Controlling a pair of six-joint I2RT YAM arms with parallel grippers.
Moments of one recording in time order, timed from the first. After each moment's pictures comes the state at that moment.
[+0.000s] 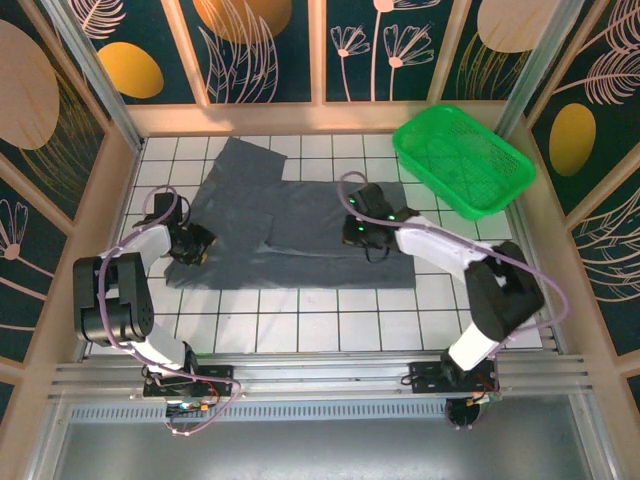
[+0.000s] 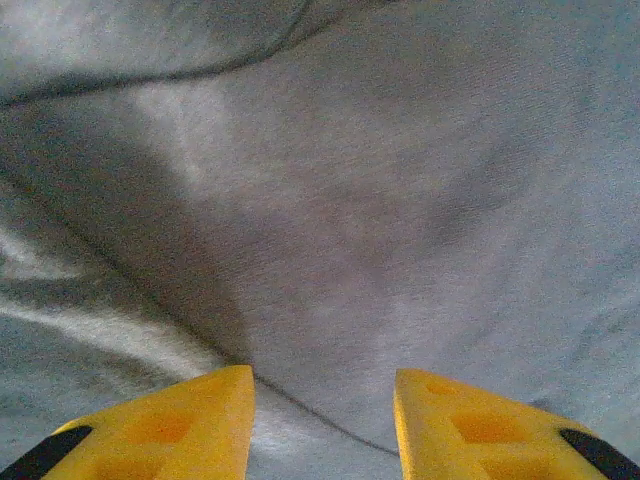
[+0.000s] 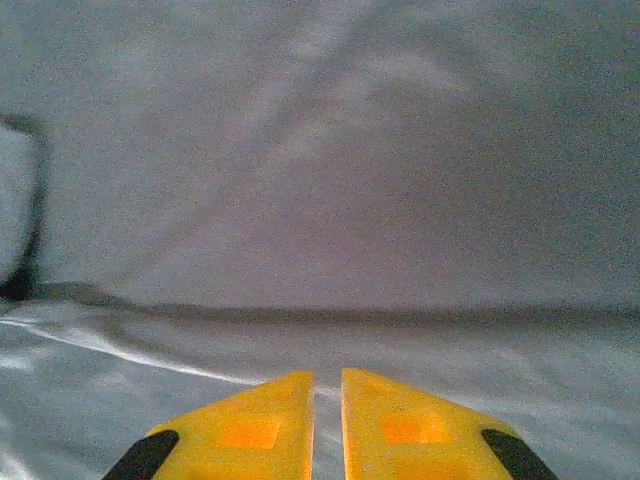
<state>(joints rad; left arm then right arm) 0.11 1.59 0.86 -0.47 0.26 -0.94 0.61 1.59 1.02 -0.42 -0.01 0.71</state>
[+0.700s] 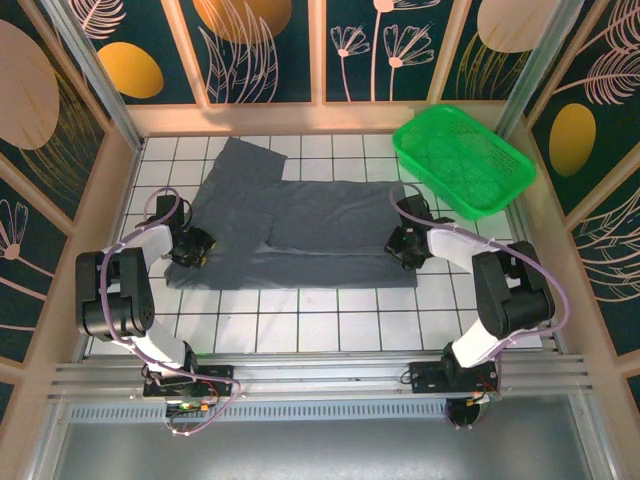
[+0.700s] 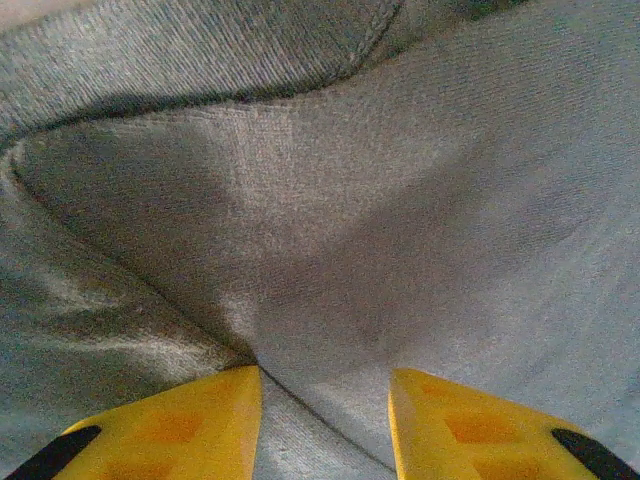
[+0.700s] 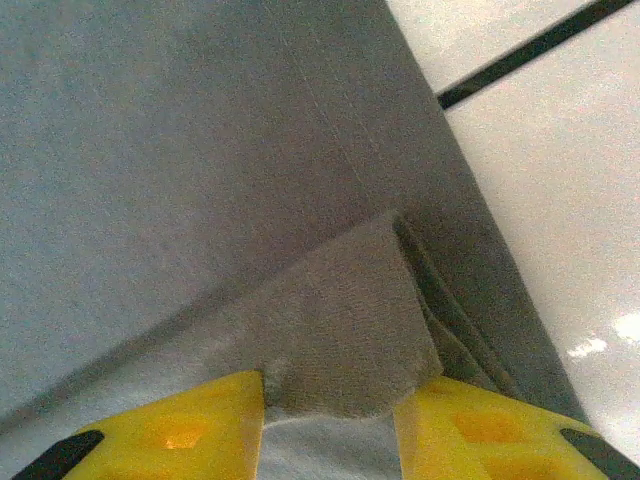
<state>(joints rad) 0.11 1.62 0.85 -0.46 0.23 -0.95 0.32 1.61 0.87 -0.45 -0.06 0.84</state>
